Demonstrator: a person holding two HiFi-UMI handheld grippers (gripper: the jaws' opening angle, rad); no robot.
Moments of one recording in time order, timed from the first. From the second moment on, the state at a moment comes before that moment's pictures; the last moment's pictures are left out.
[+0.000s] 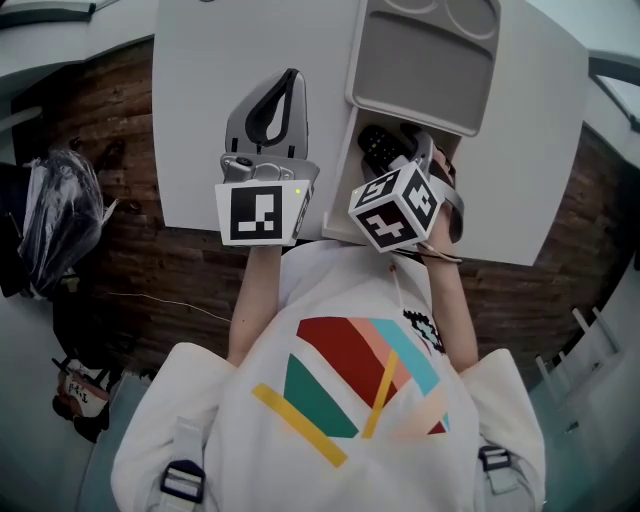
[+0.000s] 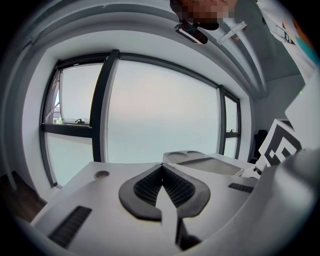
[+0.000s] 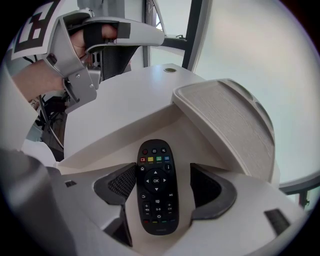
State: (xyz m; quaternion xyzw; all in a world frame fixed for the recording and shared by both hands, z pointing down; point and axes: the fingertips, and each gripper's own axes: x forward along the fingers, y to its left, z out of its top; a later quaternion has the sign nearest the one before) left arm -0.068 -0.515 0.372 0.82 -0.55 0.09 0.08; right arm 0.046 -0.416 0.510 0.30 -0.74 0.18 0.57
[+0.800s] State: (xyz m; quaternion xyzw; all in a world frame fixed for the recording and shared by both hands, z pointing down) left arm -0.069 -0.509 0.337 0.82 -0.57 0.07 0.04; right arm 0.037 -0.418 0.488 0.31 -0.80 0.20 0.48
